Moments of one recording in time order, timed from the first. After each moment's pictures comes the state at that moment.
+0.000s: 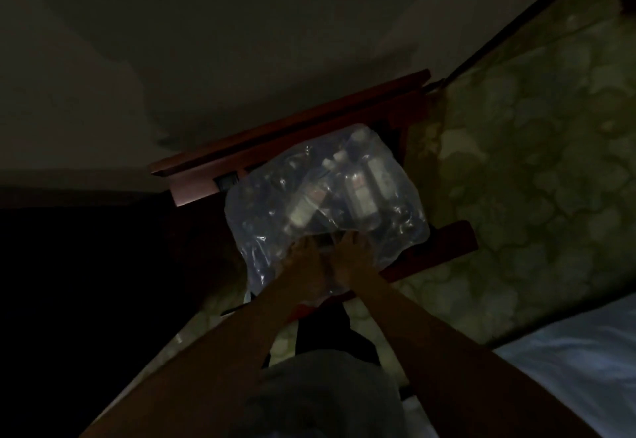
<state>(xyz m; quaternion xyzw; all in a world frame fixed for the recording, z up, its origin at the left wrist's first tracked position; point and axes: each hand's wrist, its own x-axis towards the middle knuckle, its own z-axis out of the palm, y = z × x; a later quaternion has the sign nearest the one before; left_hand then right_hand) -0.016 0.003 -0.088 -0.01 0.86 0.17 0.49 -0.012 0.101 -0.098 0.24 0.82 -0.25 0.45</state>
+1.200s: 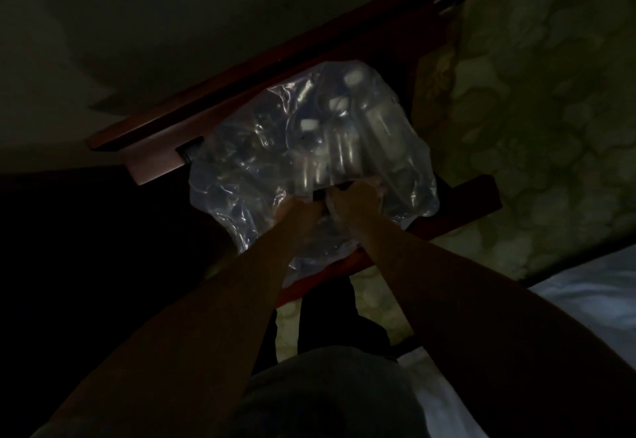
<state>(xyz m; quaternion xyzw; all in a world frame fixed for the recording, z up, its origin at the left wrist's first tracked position) -0.045 0.020 -0.198 -0.40 0.68 0.42 0.45 -0.050 0.125 -0.184 0.44 0.76 -0.30 0.38</state>
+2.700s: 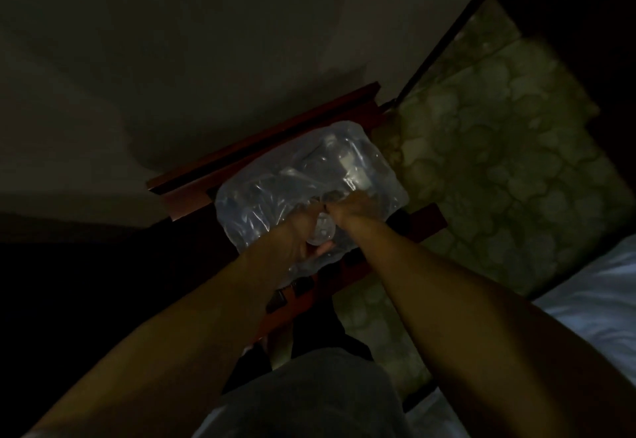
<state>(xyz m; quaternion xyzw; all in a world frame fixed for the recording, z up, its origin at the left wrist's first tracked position) -0.041 0.010 -0.011 -0.35 0.50 0.62 0.49 -0.042 0.110 -0.030 0.40 0.80 -0.32 0.30</state>
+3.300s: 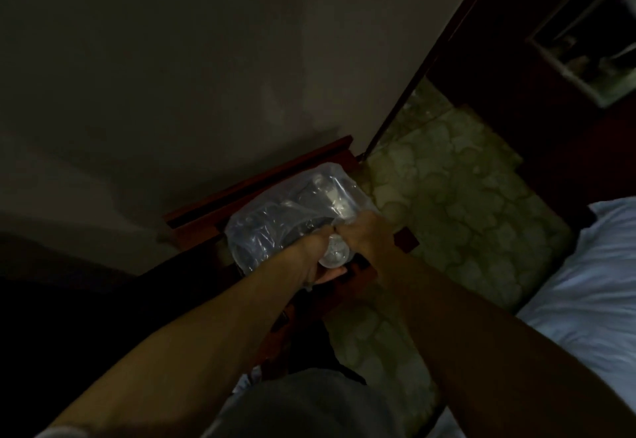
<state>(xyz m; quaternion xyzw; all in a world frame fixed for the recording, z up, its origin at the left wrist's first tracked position) 0.008 -0.023 0.076 -0.32 0.51 0.59 0.54 0.023 0.085 0.071 0.37 0.87 -0.29 0.16</state>
